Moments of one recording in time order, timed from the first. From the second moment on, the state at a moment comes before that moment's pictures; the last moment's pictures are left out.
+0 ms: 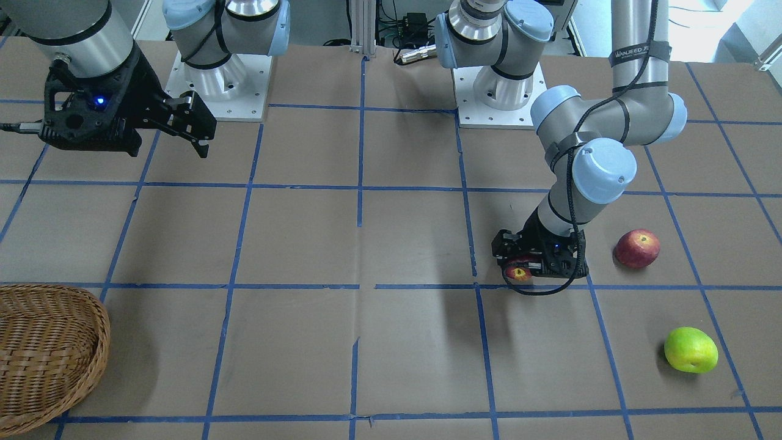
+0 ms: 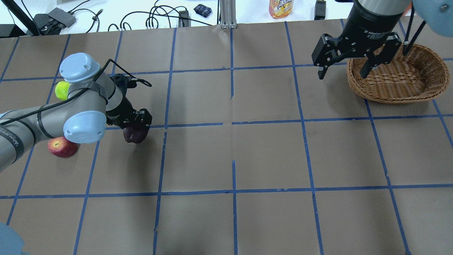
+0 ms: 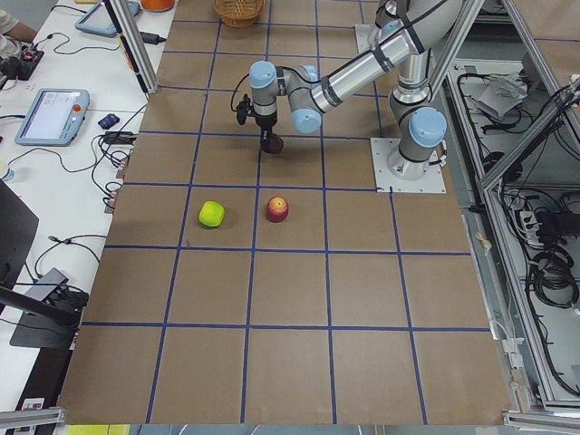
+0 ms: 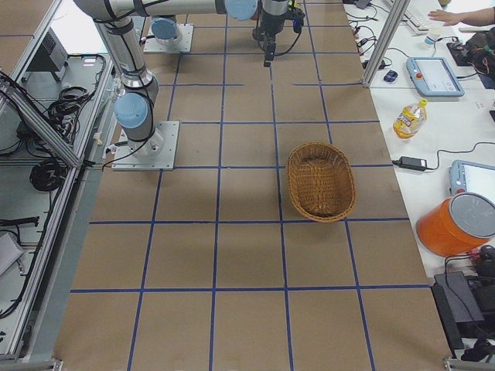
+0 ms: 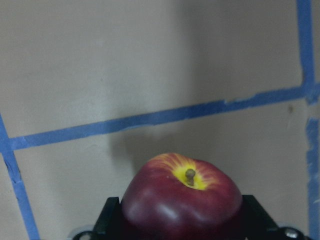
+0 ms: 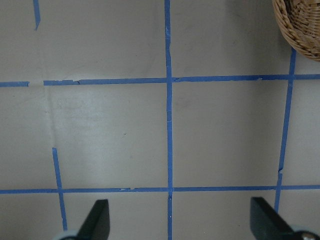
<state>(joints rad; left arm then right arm) -1.44 -1.84 -1.97 -0.91 1.52 0.13 1.54 -1.52 1.47 -1.44 -1.55 -0.02</state>
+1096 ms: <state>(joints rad) -1.89 -2.12 -1.71 -0.72 1.46 -0.54 1.54 -1.51 1.47 -1.45 -1.55 0.00</state>
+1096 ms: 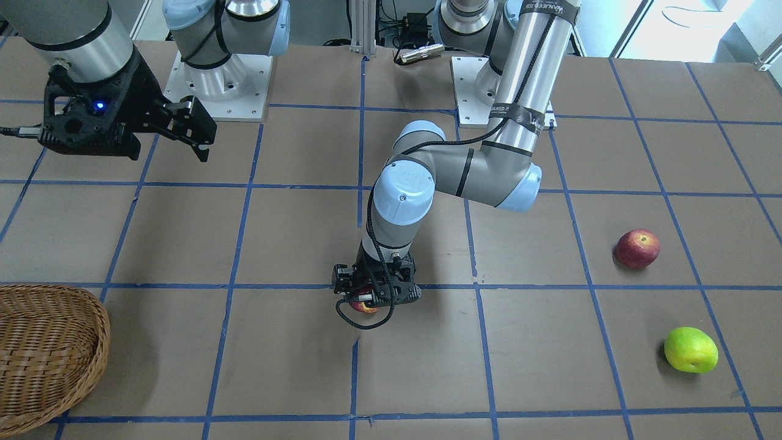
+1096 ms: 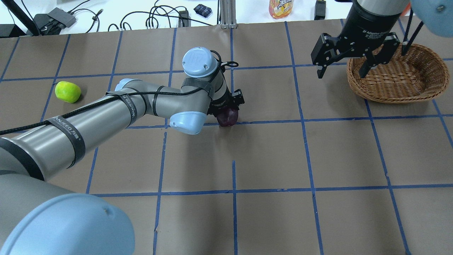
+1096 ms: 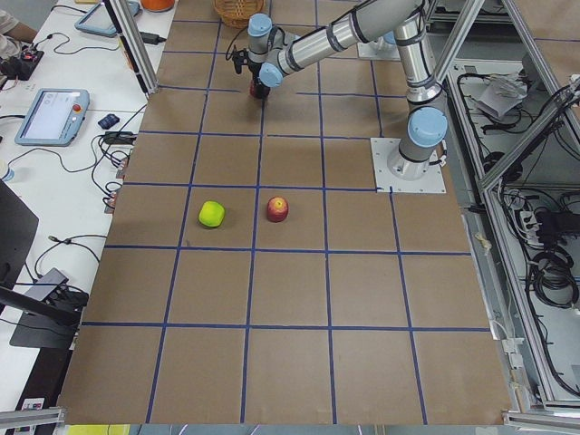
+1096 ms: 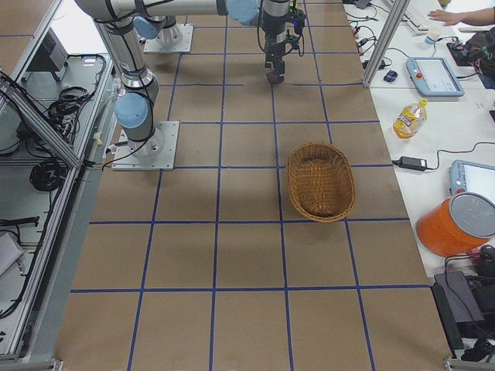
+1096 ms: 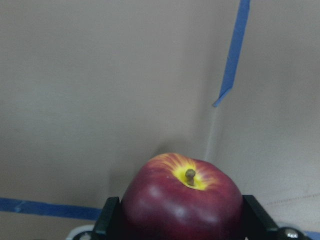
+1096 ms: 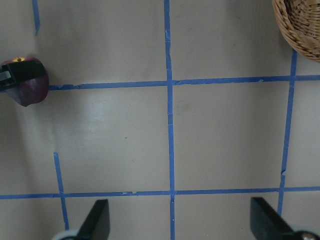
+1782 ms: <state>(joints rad) -1.76 -1.95 -1.68 -0.94 1.40 -0.36 1.56 -1.45 1.47 -1.50 -1.53 0.01</state>
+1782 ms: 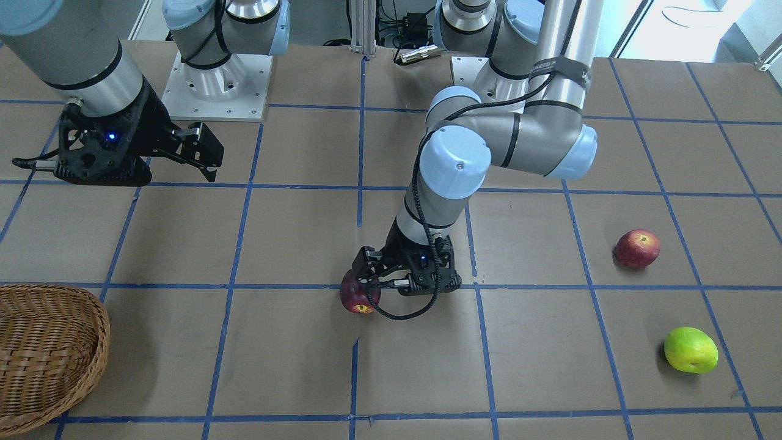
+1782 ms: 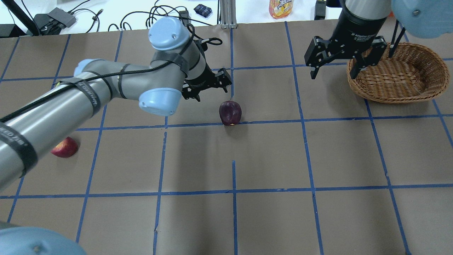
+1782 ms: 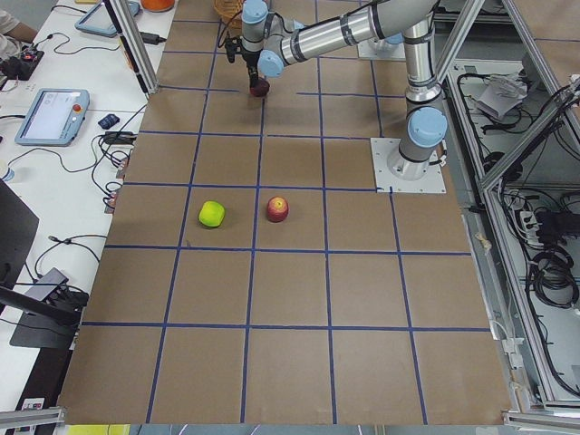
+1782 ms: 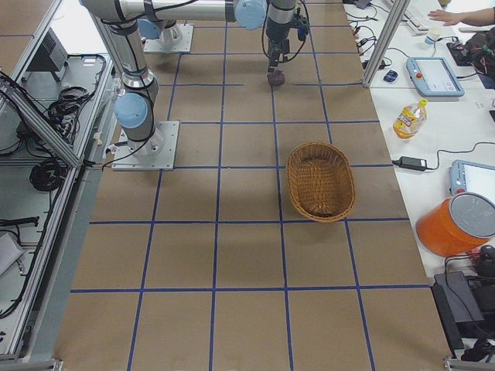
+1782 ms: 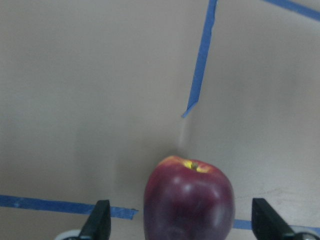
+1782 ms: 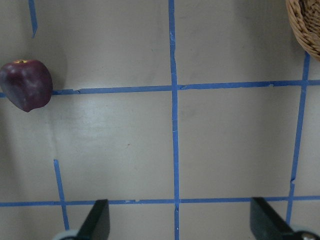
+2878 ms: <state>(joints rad) -1.08 -1.78 -1.78 -1.17 1.57 0.71 1.87 -1.10 1.46 -1.93 -1.47 0.24</state>
